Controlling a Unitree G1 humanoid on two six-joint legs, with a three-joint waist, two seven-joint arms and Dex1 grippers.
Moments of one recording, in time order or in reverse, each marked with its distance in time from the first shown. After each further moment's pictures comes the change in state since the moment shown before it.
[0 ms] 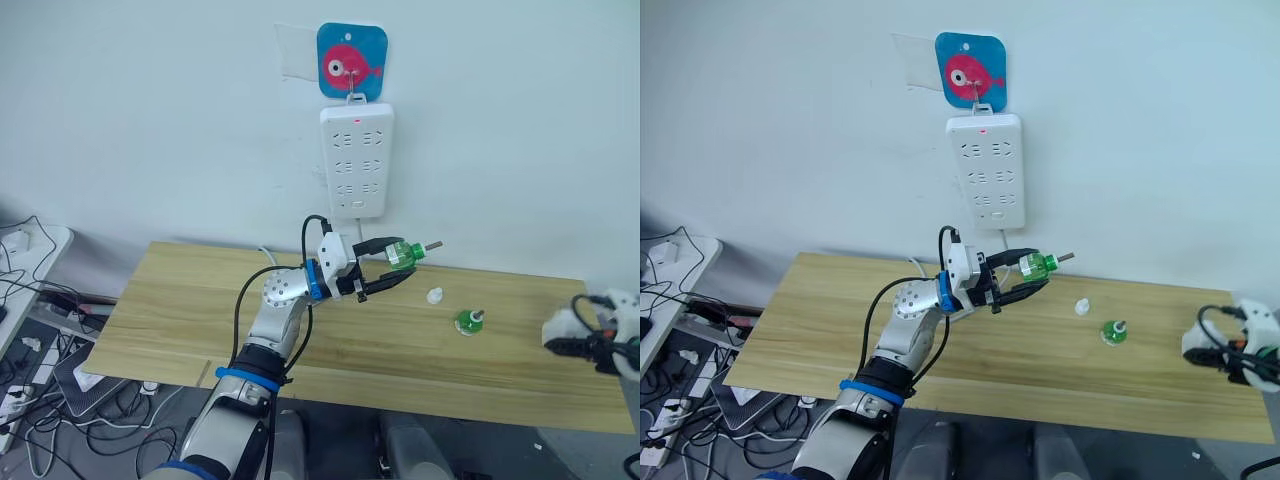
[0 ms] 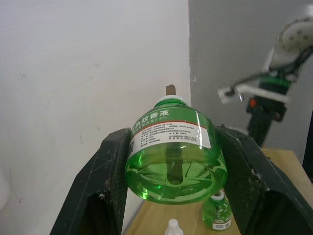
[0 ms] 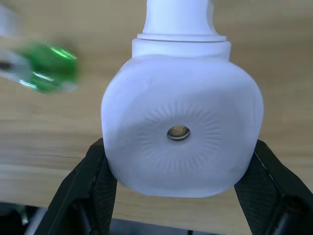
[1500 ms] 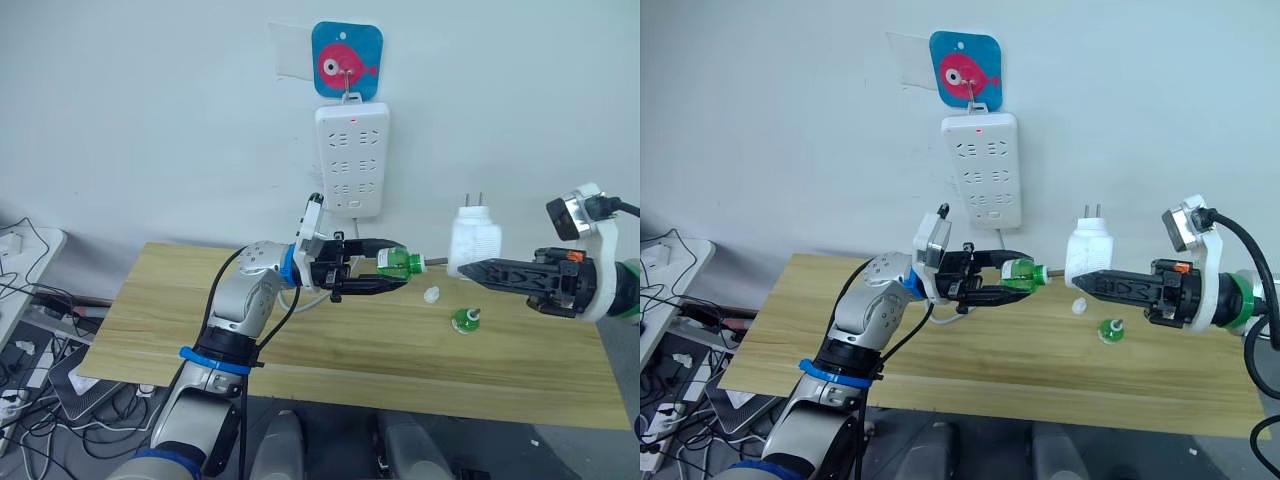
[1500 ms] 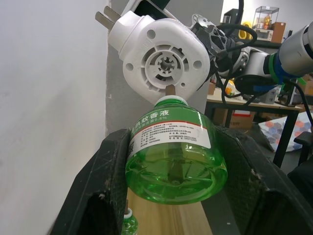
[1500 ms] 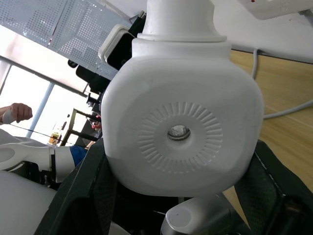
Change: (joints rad) left arm -0.050 0.146 0.027 -0.289 -0.250 0.541 -0.263; right arm -0.168 -0.072 0.125 -0.336 1.385 -0.095 -0.406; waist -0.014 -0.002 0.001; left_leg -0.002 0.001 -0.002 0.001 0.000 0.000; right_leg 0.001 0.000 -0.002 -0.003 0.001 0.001
